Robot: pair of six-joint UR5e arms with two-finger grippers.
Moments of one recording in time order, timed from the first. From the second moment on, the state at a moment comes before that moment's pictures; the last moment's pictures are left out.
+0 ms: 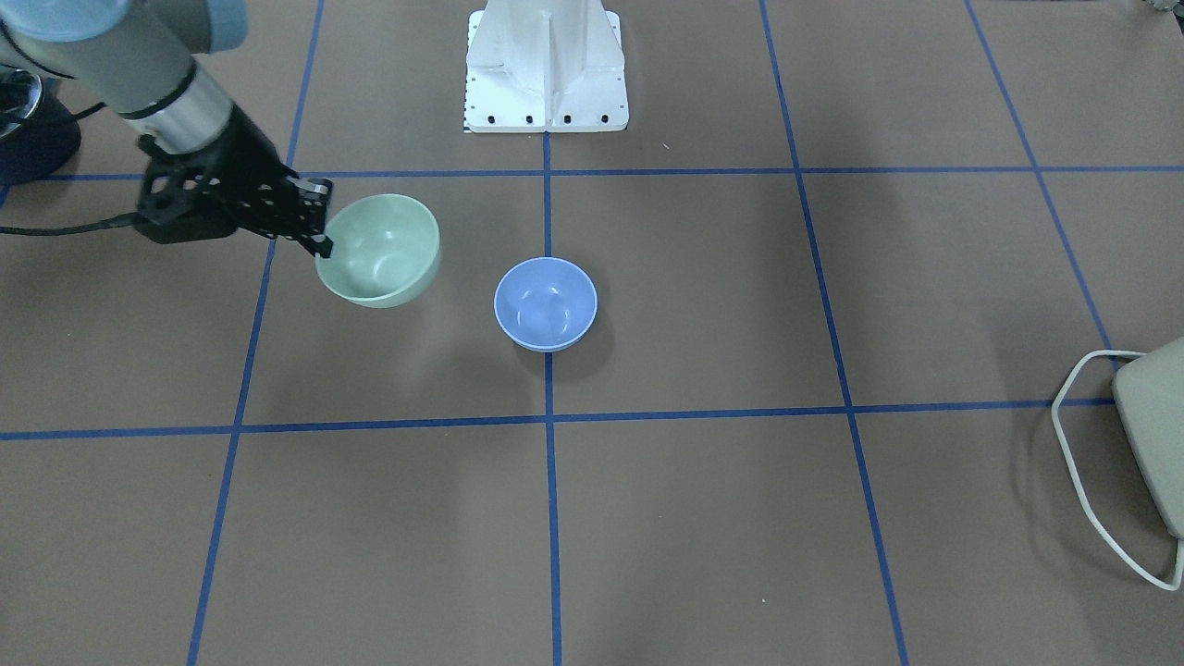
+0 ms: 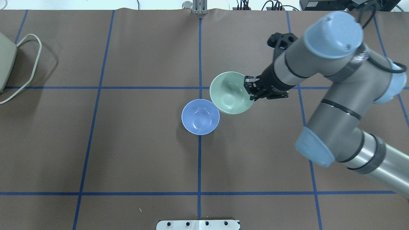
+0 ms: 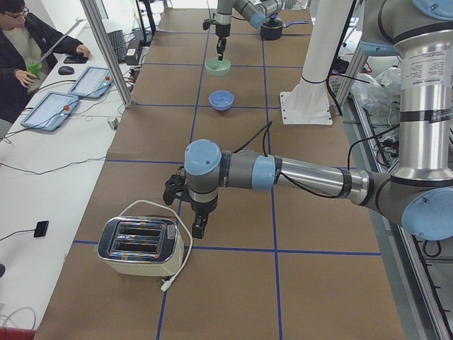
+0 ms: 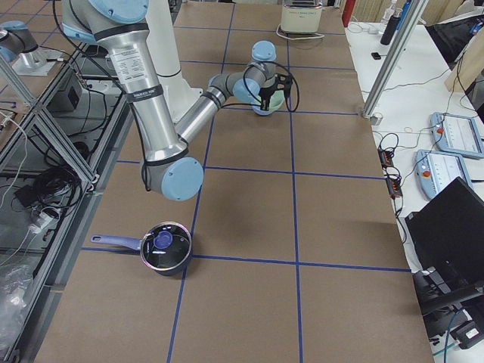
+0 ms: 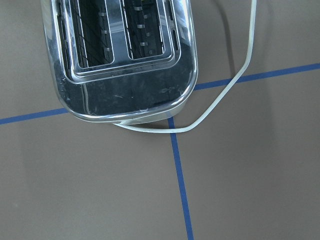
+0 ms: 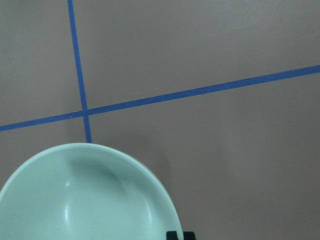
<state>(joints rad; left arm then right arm) -1.60 -1.48 -1.84 -1.47 -2.32 0.13 0.68 -0.98 1.89 -1.60 2.00 1.36</state>
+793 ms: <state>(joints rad) -1.60 -1.47 -1.83 -1.47 -2.32 0.13 0.53 -0.86 1.66 -1.55 1.87 1.39</state>
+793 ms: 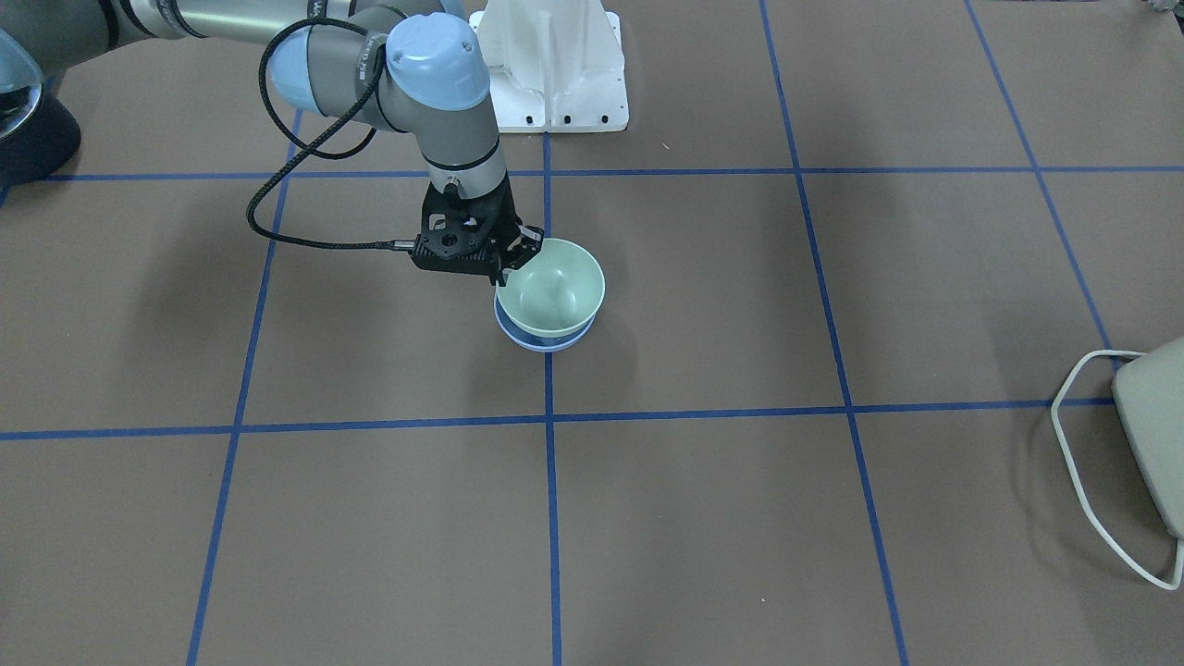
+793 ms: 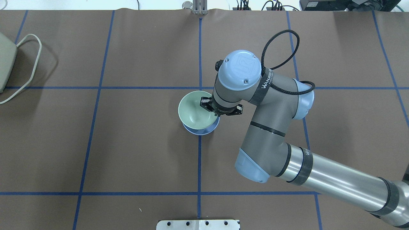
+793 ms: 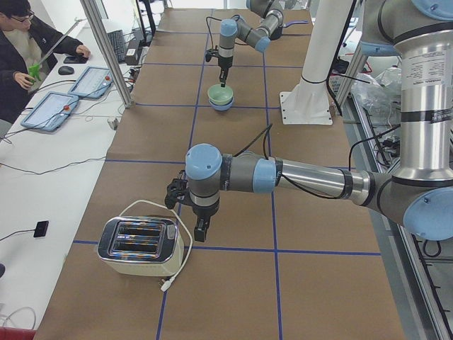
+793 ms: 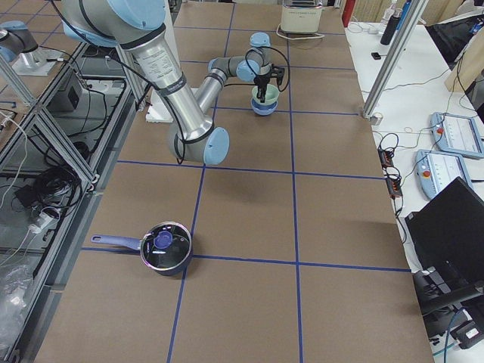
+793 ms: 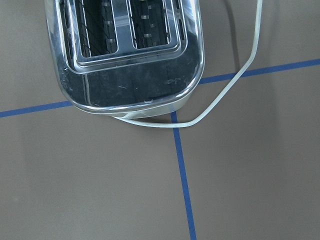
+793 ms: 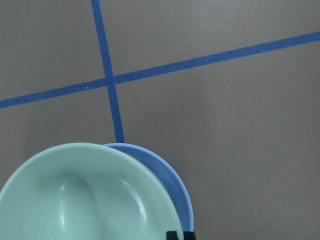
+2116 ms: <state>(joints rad) -1.59 -1.47 -1.83 -1.47 -2.32 0.13 0.52 -0.86 1.63 -1.53 1.84 1.37</state>
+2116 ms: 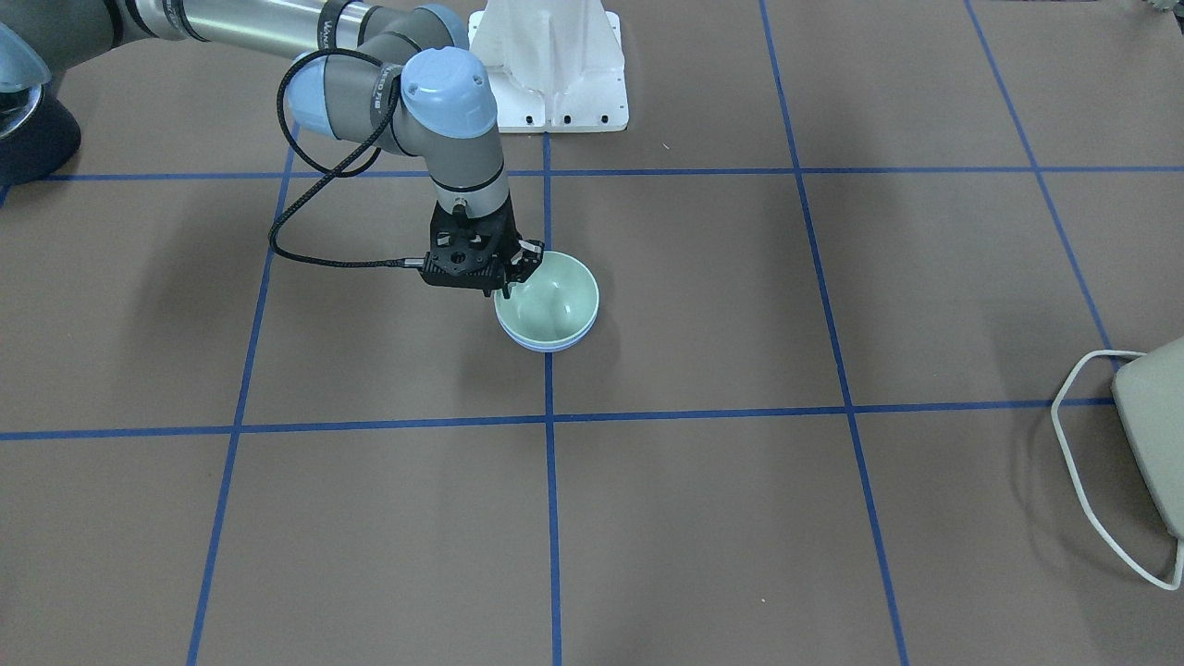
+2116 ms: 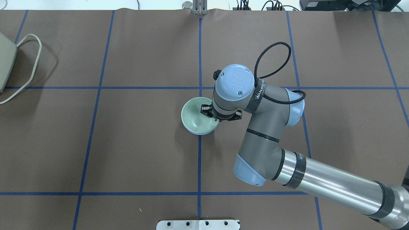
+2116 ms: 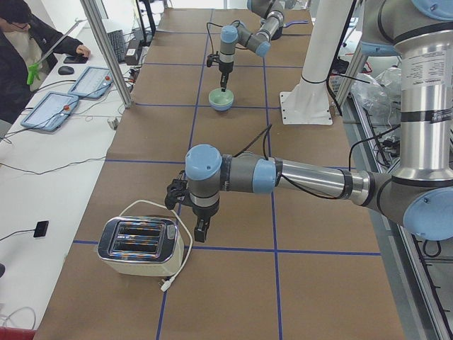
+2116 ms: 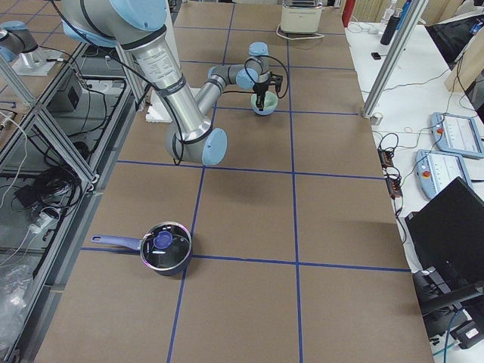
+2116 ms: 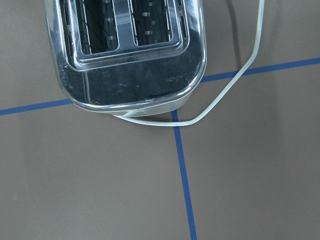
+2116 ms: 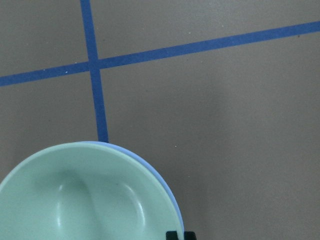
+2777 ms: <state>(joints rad) -1.60 -1.47 -1.82 -1.47 -2.32 0.13 0.90 -0.94 1.63 -1.54 2.08 1.04</state>
